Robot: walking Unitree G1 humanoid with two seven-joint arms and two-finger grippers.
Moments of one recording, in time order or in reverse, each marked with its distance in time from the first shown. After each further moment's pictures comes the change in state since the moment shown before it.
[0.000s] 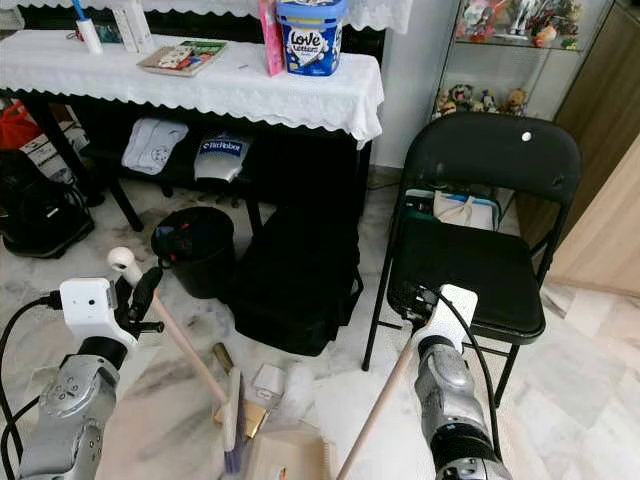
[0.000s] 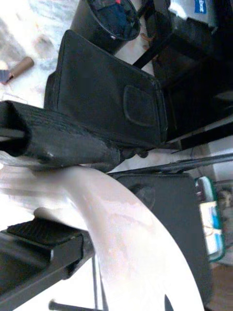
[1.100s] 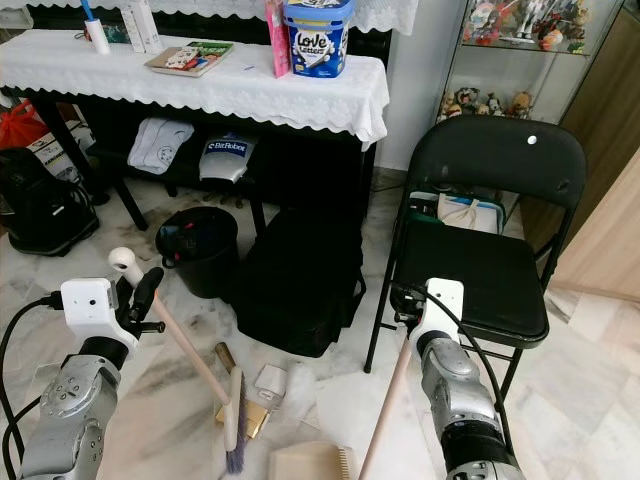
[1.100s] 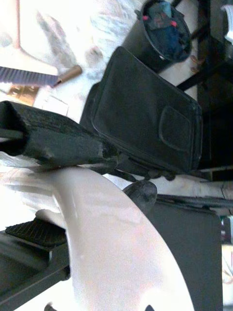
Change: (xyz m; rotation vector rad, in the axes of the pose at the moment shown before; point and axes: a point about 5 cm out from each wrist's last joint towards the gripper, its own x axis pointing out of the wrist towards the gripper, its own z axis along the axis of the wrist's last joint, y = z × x) left arm 0.000 -0.001 0.000 -0.005 0.000 0.000; right arm -0.003 0.007 0.002 -0.128 0.166 0.145
